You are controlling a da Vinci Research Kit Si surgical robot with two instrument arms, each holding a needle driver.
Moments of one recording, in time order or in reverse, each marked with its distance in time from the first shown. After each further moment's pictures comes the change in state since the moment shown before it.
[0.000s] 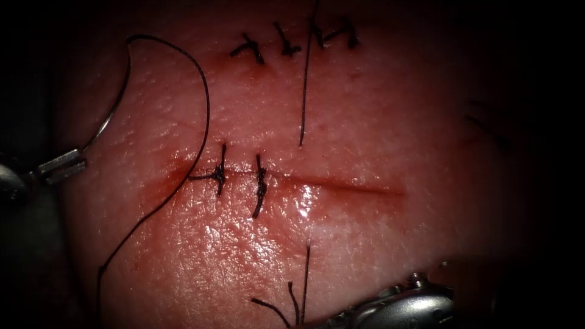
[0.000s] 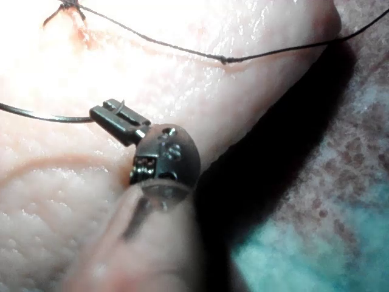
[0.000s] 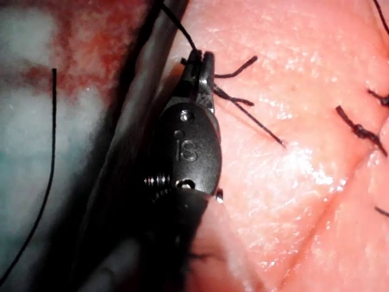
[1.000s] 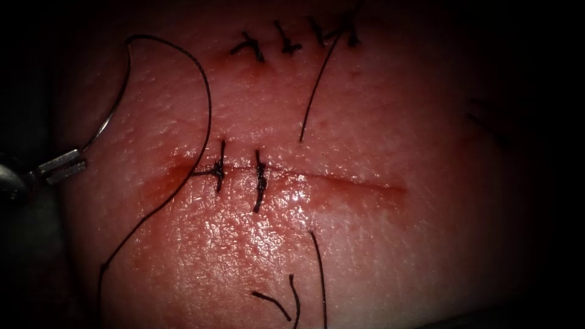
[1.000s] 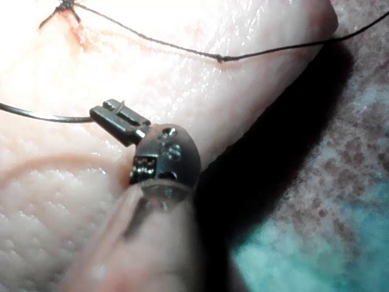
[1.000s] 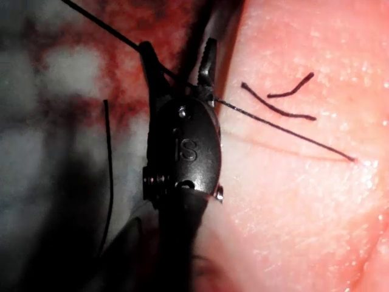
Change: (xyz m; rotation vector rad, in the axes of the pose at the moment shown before) right arm 0.002 -0.003 -0.003 0.050 0.000 0.150; left arm 0.000 0.000 0.000 -0.003 0.000 0.002
